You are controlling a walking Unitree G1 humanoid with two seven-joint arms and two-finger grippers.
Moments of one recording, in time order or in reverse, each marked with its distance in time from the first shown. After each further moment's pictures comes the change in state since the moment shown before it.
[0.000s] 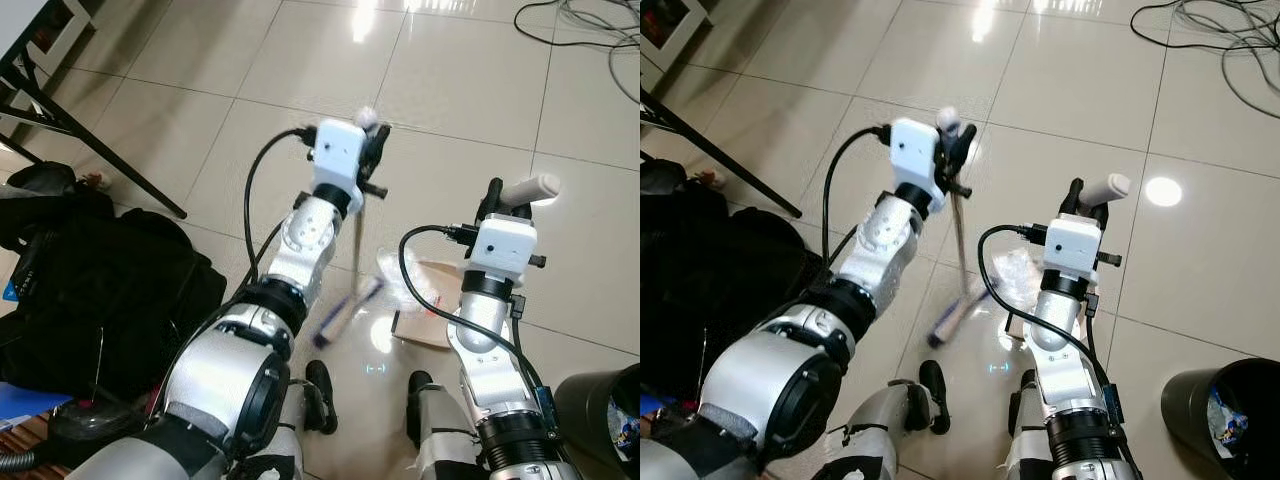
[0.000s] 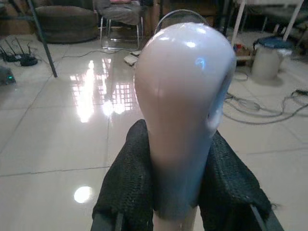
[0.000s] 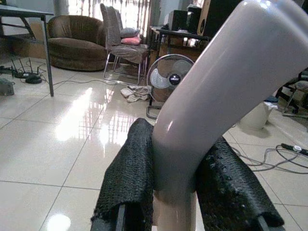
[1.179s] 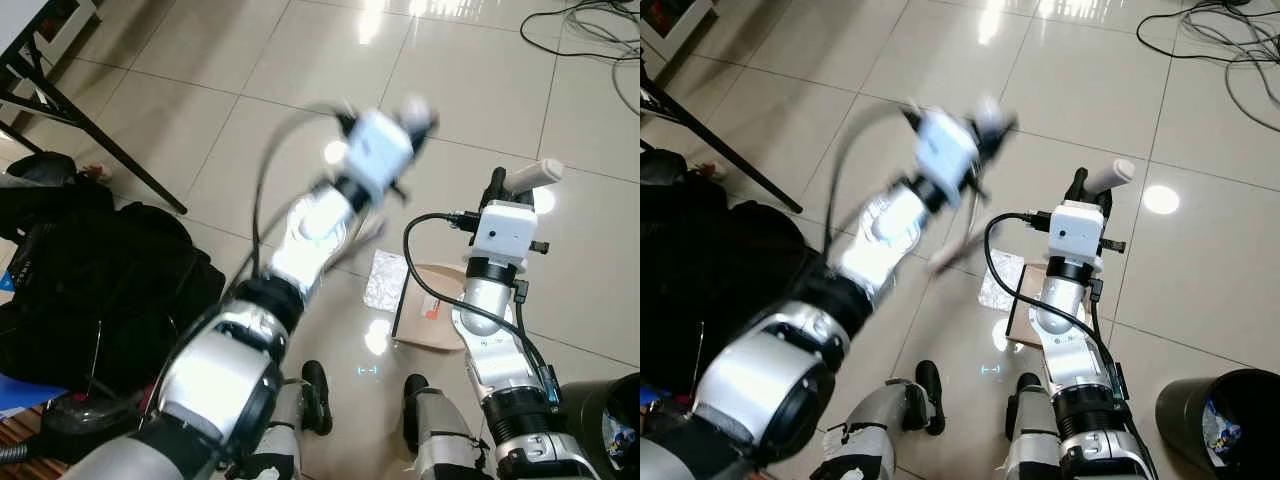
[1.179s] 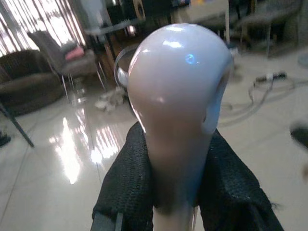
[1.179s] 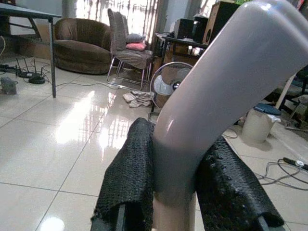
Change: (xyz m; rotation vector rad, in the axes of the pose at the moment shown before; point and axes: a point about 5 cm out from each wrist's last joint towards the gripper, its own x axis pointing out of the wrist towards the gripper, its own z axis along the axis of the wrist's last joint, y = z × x) left arm -0.005 -0.024 0.008 0.331 -0.097 -0.261; right arm 0.017 -0.003 -0.007 -0.030 -0.017 0.000
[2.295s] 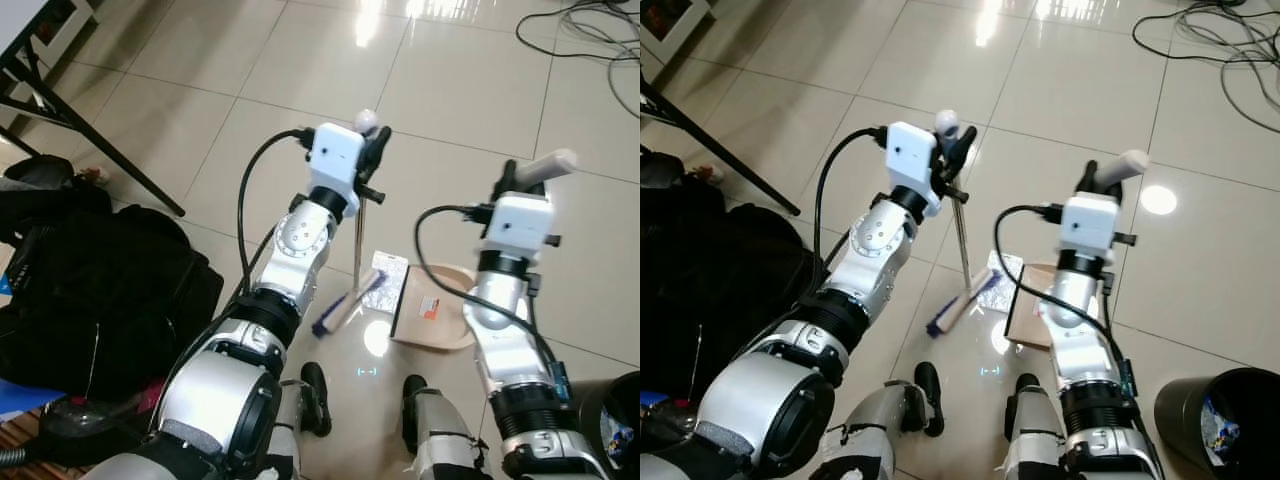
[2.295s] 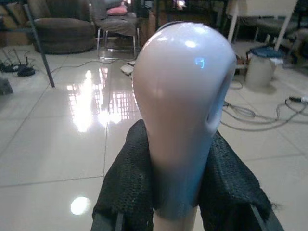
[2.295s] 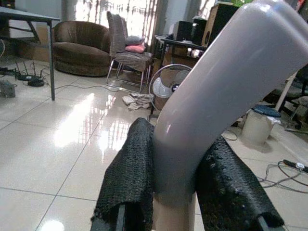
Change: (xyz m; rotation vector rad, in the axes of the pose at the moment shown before) left arm -0.013 0.021 -0.015 -0.296 0.071 0.227; right arm 0.010 -0.007 0.003 -0.011 -0.013 0.011
